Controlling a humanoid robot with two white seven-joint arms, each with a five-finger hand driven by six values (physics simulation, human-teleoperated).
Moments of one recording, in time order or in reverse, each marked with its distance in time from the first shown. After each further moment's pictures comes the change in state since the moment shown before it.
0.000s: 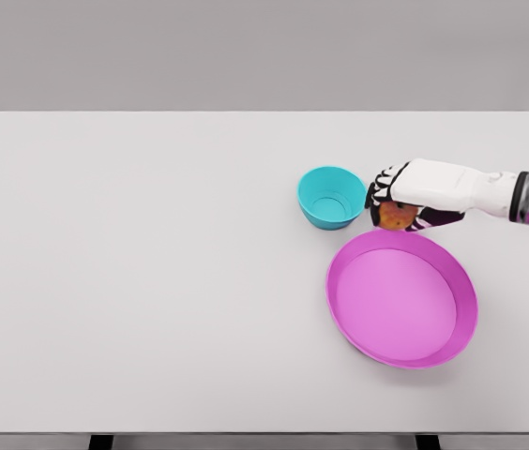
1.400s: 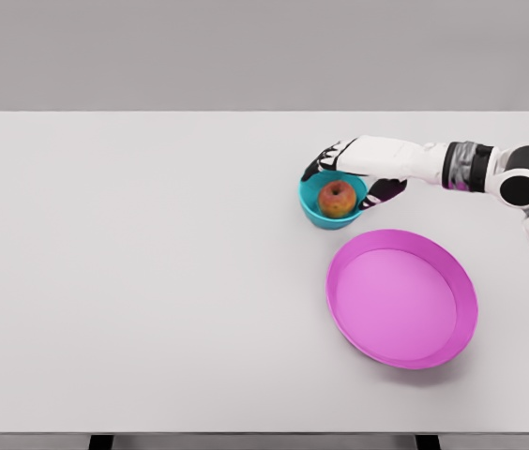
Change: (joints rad) left arm 0.000 0.000 0.000 0.000 0.000 0.000 0.000; right arm -0.206 0.225 0.146 0.266 0.003 0.000 -0.001
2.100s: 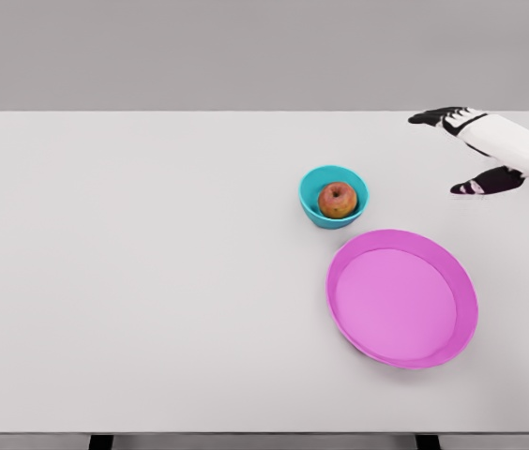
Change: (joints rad) left arm 0.000 0.000 0.000 0.000 0.000 0.000 0.000; right arm 0.397 -0.040 -0.681 -0.166 -0.017 0.000 0.054
